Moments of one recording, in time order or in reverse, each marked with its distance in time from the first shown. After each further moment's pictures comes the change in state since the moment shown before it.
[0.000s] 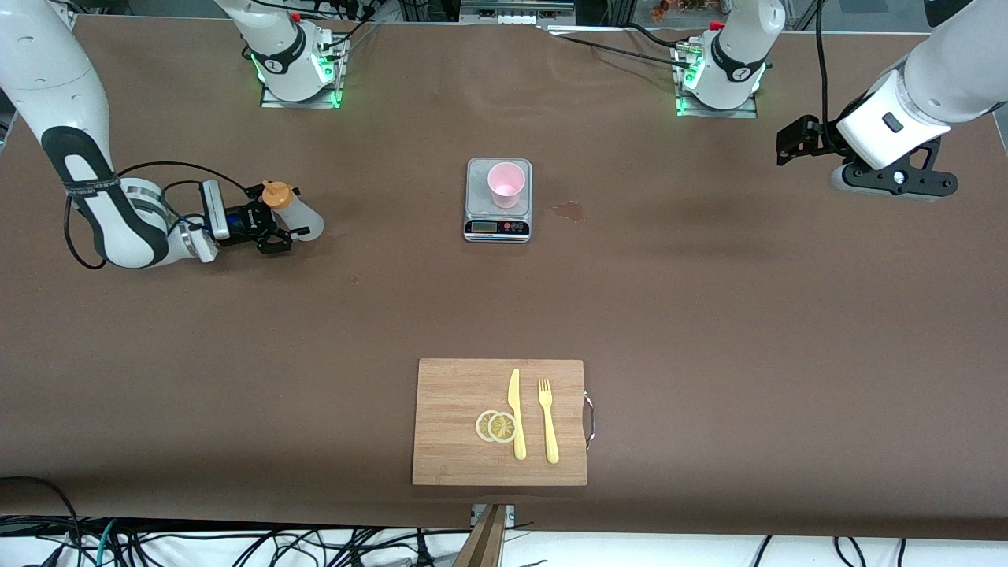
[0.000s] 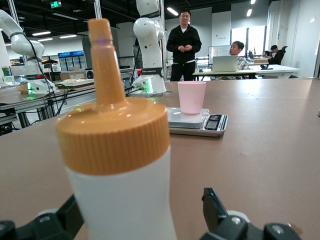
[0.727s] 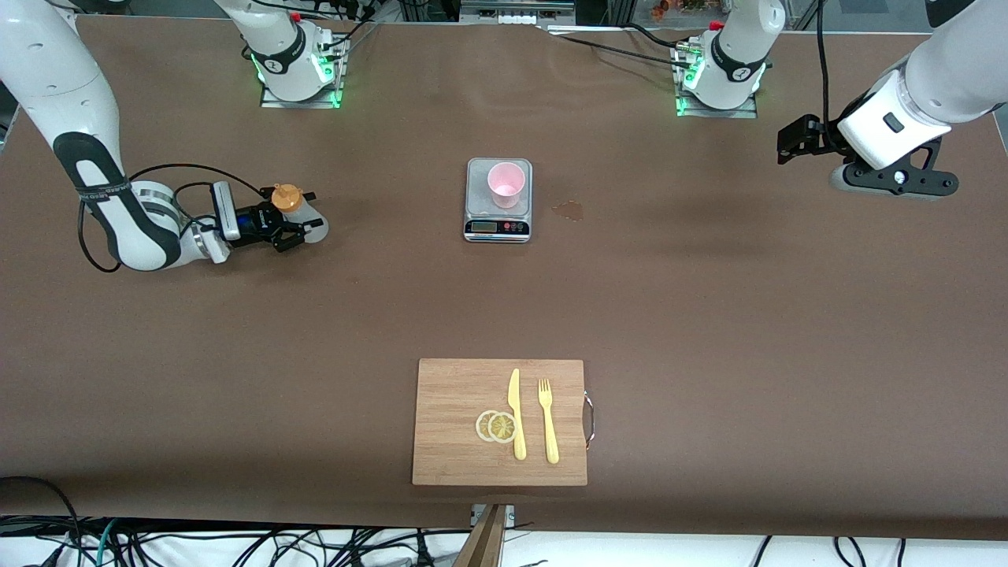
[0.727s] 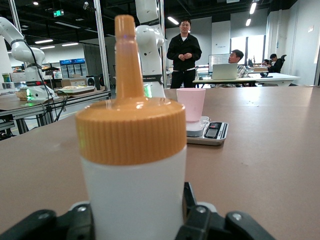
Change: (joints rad) left arm 0.002 0.000 0.001 0.000 0.000 -0.010 0.000; right arm 0.010 0.016 0.018 -0.002 0.028 -0.002 -0.005
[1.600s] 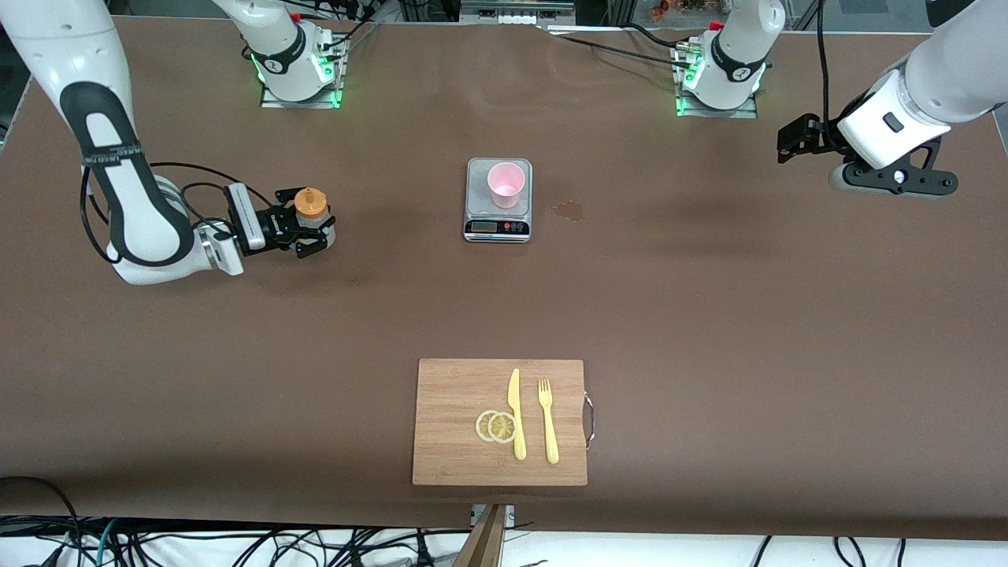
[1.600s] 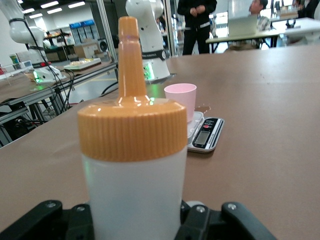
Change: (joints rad) left arm 0.000 0.000 0.000 0.001 0.000 -0.005 0.000; right arm 0.215 -0.223 0.000 0.041 0.006 0.085 0.346
